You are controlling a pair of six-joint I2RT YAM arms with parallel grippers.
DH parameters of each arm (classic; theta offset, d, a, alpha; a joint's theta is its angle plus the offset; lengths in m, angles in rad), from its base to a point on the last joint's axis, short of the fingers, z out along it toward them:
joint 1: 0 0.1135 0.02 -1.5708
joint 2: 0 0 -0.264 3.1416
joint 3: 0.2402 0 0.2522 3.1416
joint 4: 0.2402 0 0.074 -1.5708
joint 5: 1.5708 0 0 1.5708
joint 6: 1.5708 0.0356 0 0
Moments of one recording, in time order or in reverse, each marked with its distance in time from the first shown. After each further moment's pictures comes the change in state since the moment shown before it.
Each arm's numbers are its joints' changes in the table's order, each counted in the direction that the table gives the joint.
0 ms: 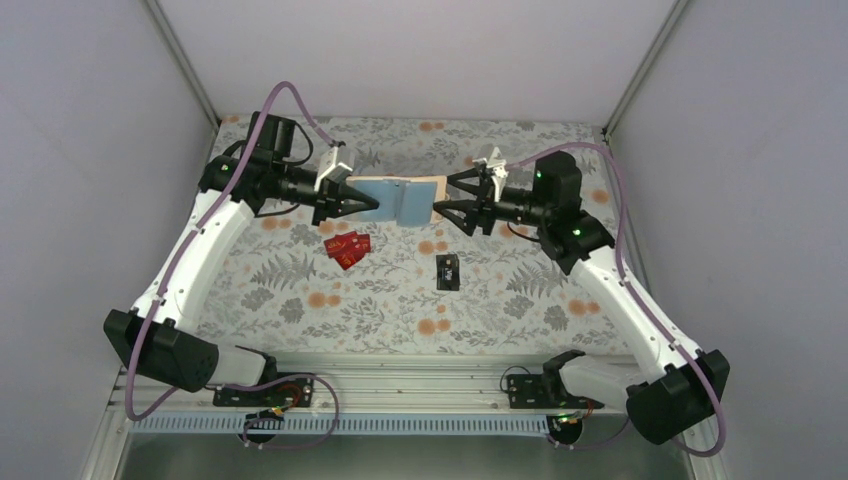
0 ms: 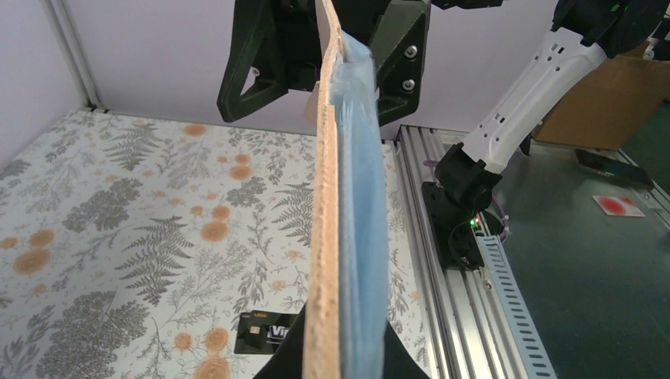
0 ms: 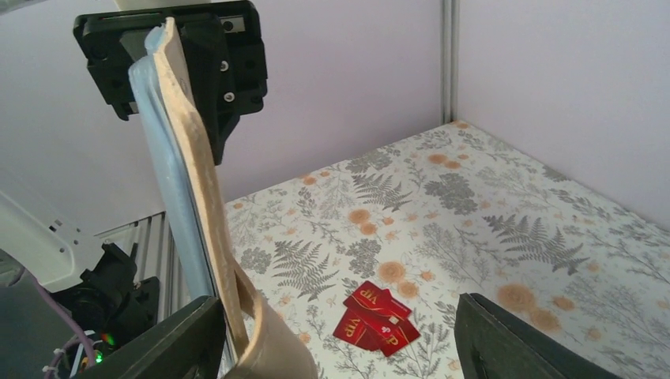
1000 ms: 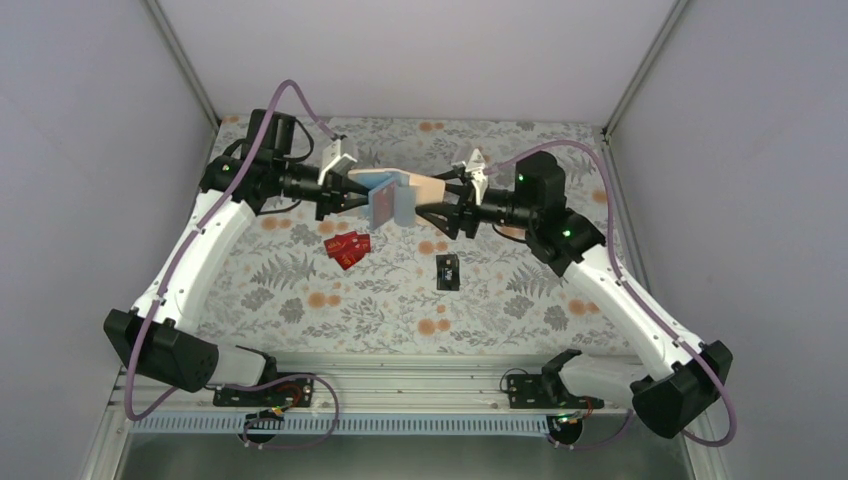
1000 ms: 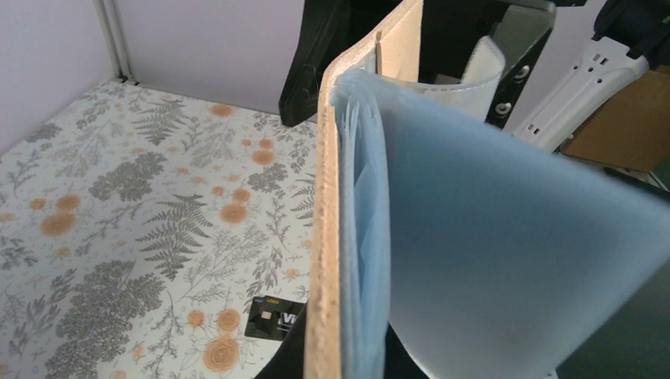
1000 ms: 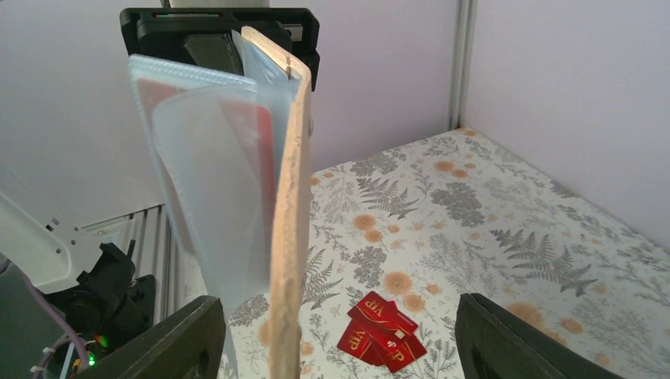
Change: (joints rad) left arm -0.006 0.000 -0.001 -0.066 -0.074 -0.134; right arm 0.149 0.037 0.072 0.033 0.136 -0.022
